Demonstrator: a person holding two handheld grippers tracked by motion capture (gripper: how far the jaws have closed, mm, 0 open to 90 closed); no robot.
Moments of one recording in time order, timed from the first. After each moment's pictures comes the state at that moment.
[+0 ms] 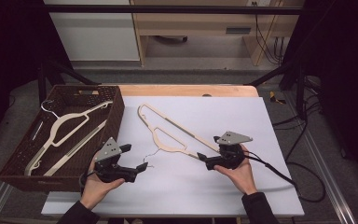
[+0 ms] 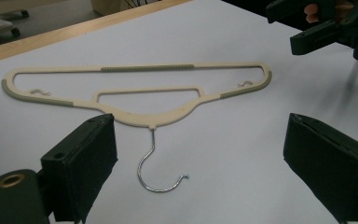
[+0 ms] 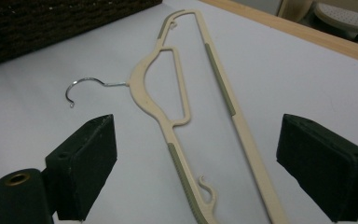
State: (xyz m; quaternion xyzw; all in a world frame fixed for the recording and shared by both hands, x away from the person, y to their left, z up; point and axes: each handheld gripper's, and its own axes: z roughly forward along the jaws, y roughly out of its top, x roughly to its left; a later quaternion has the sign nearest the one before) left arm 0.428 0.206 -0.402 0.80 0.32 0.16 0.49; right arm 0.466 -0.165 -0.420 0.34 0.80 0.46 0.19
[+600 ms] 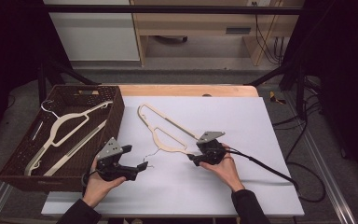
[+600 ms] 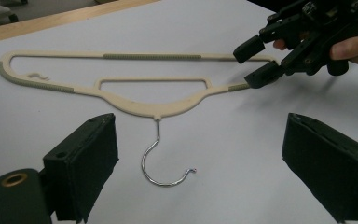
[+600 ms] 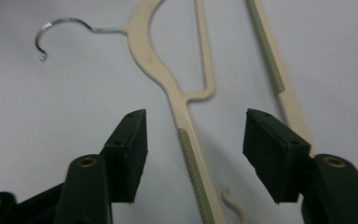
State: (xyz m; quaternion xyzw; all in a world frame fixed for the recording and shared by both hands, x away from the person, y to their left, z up) left arm 0.436 0.209 -0.414 0.79 0.34 0.15 0.48; right arm 0.502 -0.125 -0.461 0.32 0.86 0.37 0.15
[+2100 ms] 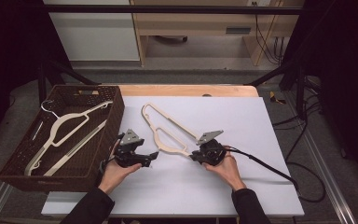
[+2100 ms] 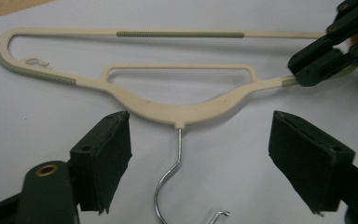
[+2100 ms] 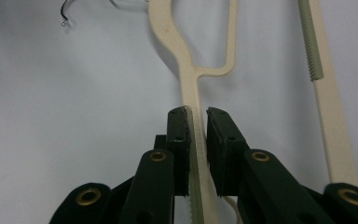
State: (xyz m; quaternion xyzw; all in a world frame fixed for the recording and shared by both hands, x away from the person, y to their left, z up) left arm 0.487 0.172 -0.435 0.82 0.35 0.15 0.42; right arm 0.502 -0.128 -0.457 0.29 0.88 0.35 0.09
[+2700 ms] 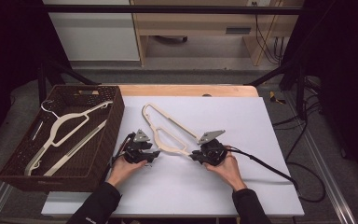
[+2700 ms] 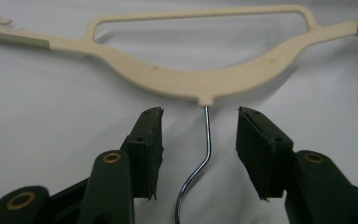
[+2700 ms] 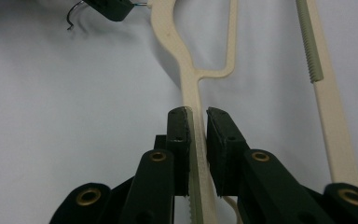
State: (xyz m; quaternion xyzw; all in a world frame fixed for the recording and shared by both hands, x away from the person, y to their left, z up) left arm 0.515 0.160 -0.471 0.86 0.35 0.13 0.36; right arm 0.498 -0.130 -0.451 0.29 0.88 0.36 0.09
